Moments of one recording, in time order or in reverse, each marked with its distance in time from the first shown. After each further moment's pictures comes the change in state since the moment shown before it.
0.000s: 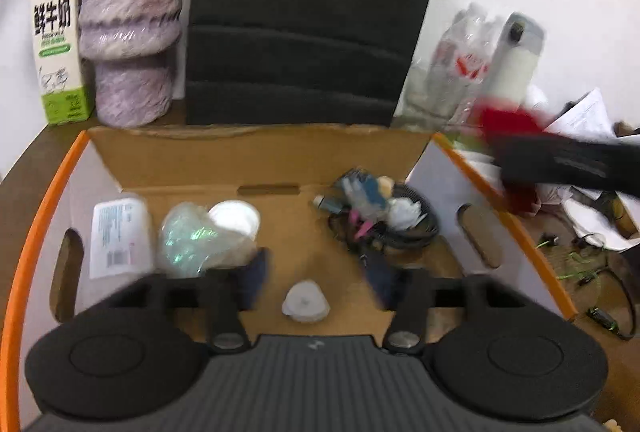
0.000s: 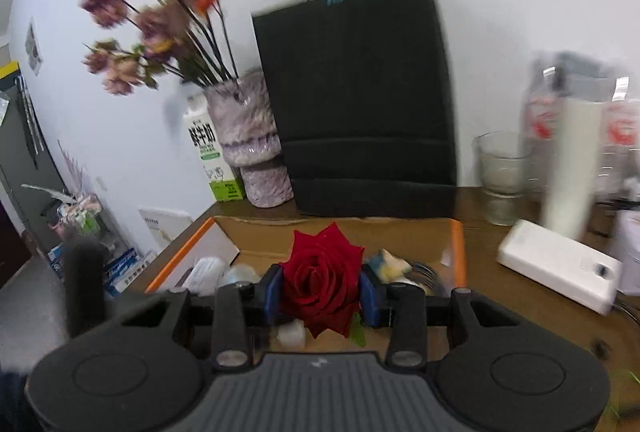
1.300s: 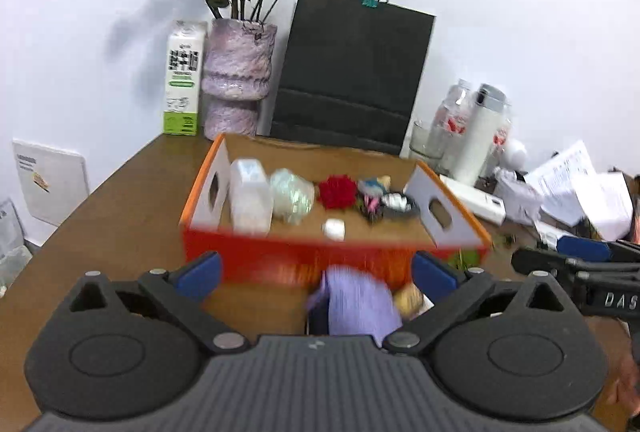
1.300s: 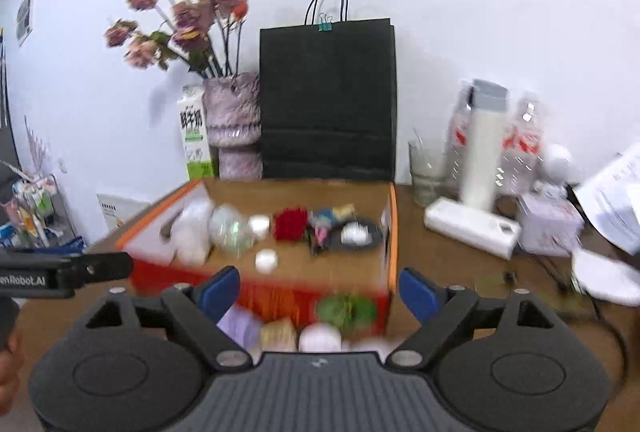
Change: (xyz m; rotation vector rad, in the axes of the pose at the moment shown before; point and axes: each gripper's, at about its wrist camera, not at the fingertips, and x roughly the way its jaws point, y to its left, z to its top) left arm -0.202 -0.020 -0.122 -0.084 -0.225 0.141; right arm -0.133 0.057 -0.139 -0.101 -0.139 -0.229
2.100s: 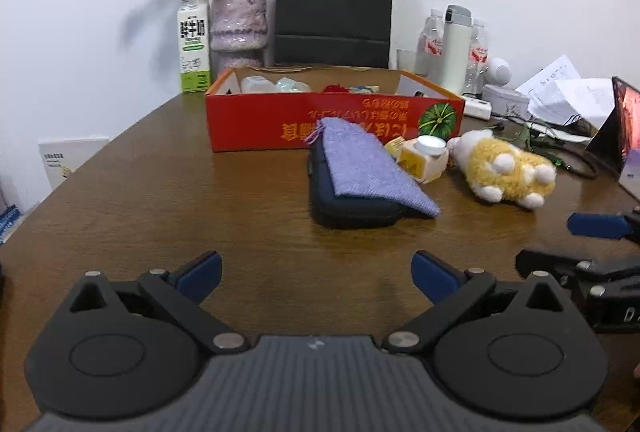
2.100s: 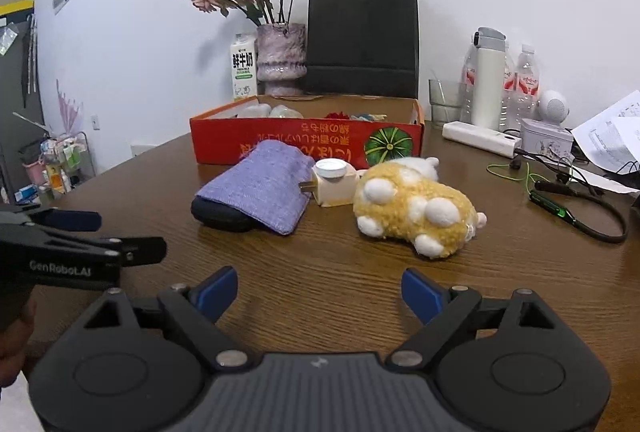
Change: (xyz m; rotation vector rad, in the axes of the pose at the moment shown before) left arm -0.059 -0.020 -0.113 0.131 0.046 0.058; right arm -0.079 0.032 -0.140 -0.038 0.029 0.060
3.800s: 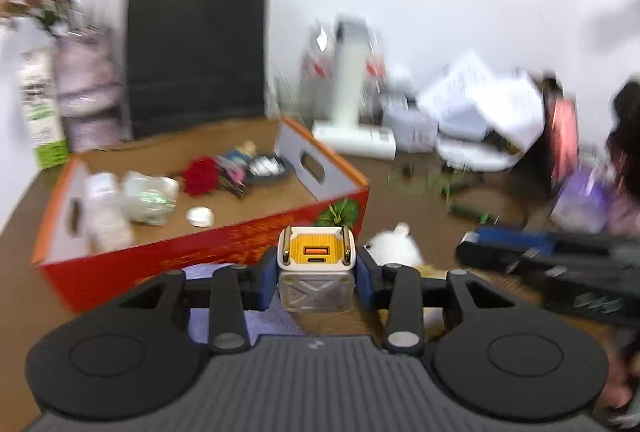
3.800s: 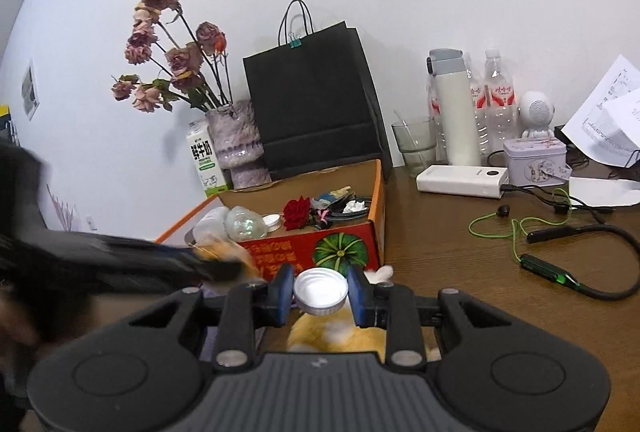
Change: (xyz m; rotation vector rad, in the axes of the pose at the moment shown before) left arm 0.069 -0.038 0.128 0.150 0.011 -0.317; right arm 0.031 -0.080 0.080 0.227 -0.131 0.052
